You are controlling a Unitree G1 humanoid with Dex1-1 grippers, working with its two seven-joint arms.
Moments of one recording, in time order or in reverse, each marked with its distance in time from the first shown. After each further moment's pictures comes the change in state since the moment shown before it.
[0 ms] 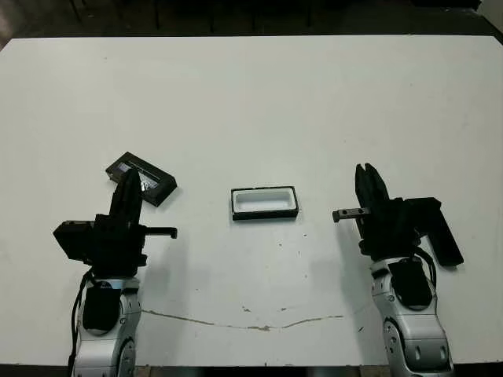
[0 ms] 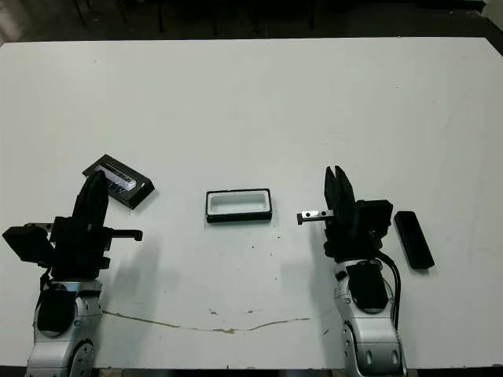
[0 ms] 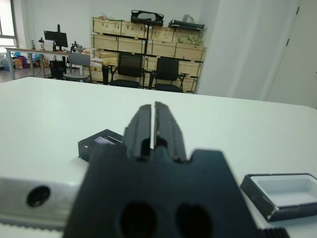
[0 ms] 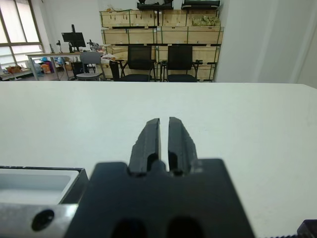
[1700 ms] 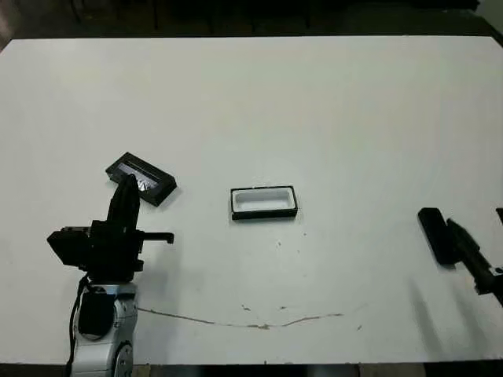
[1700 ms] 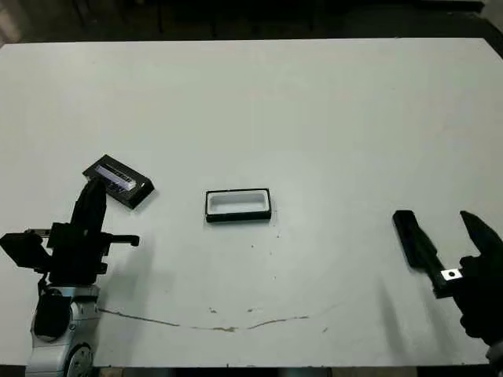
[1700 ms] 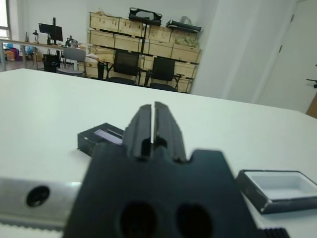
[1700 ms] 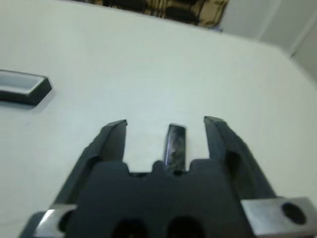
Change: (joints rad) left arm 0.018 0.002 0.028 0.040 -0.073 -0.037 -0.056; right arm 0.447 -0.426 -0.570 -0.458 0.459 0.515 0.327
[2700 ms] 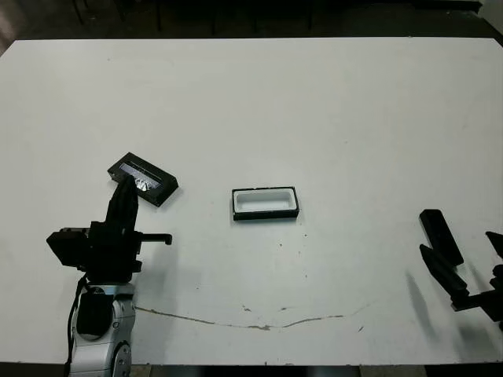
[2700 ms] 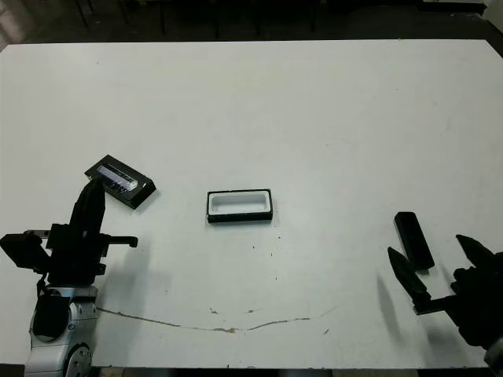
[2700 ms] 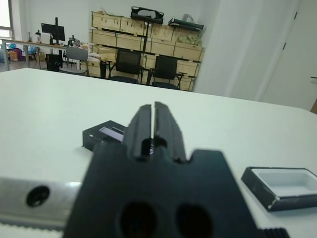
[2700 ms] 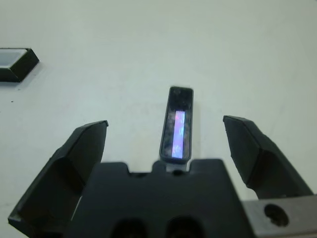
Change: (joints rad) left arm -0.003 0.002 0.006 0.023 0.001 -0.011 -0.013; right arm -0.017 0.004 0.072 0.217 -0.010 -0.057 0.048
